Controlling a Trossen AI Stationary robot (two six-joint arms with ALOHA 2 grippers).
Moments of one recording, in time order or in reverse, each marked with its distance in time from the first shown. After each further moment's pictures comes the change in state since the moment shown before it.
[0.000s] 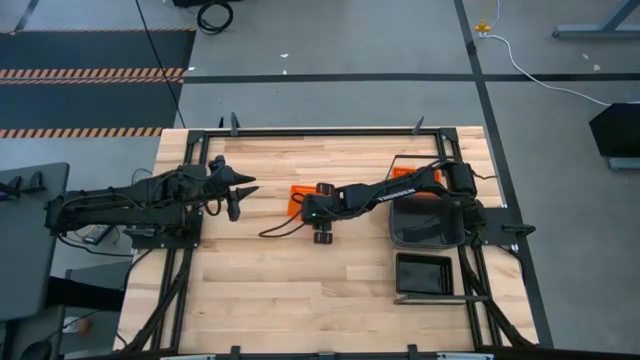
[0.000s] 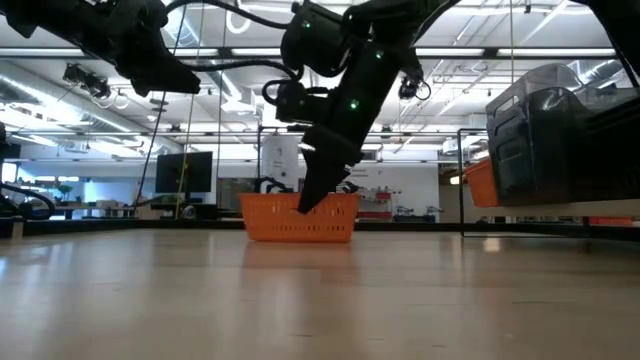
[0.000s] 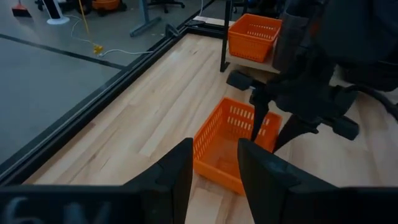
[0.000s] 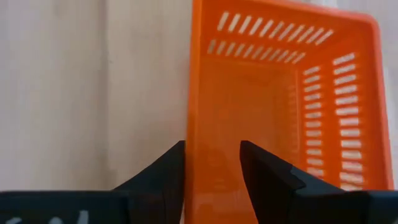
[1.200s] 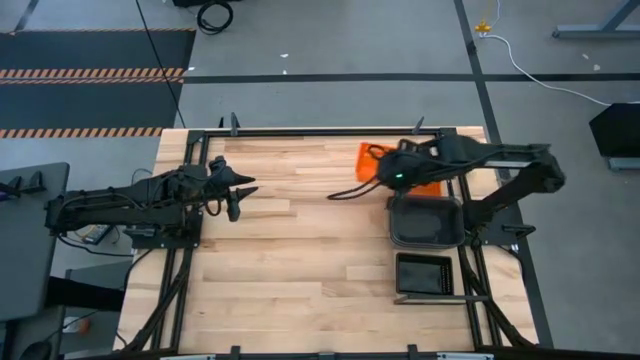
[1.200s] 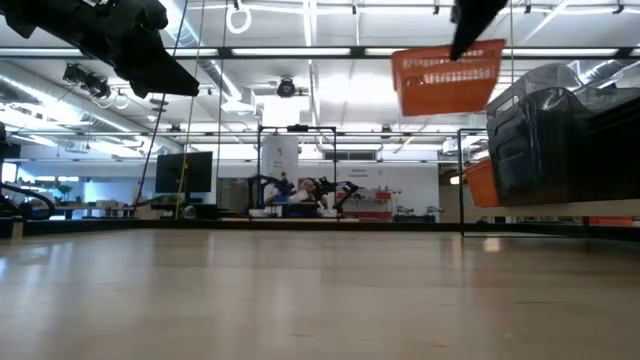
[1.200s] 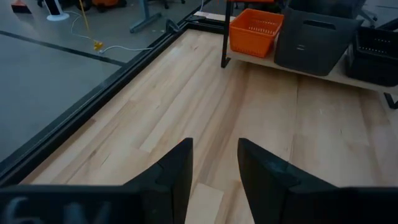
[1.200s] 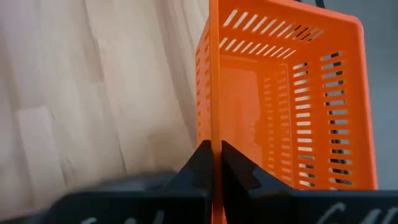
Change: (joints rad) left arm 0.000 0.000 0.000 -0.017 0.000 0.000; right arm -0.002 -0.681 0.048 -0.836 0.097 0.174
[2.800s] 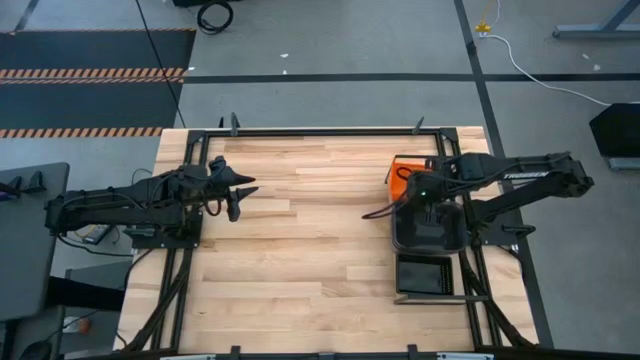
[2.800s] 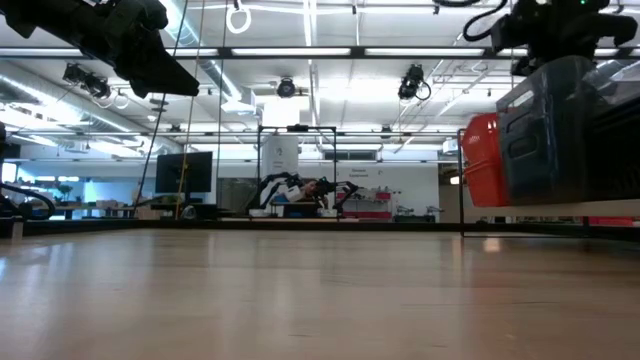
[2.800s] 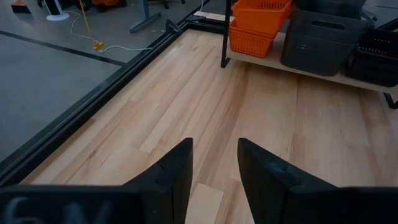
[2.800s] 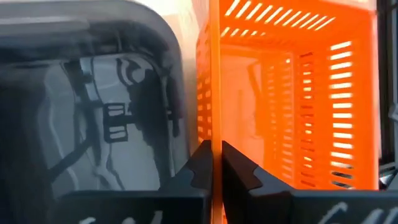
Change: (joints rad) left arm 0.000 0.000 0.000 -0.001 0.000 0.000; right arm 0.001 -0.316 -0.486 -0.029 -0.076 0.007
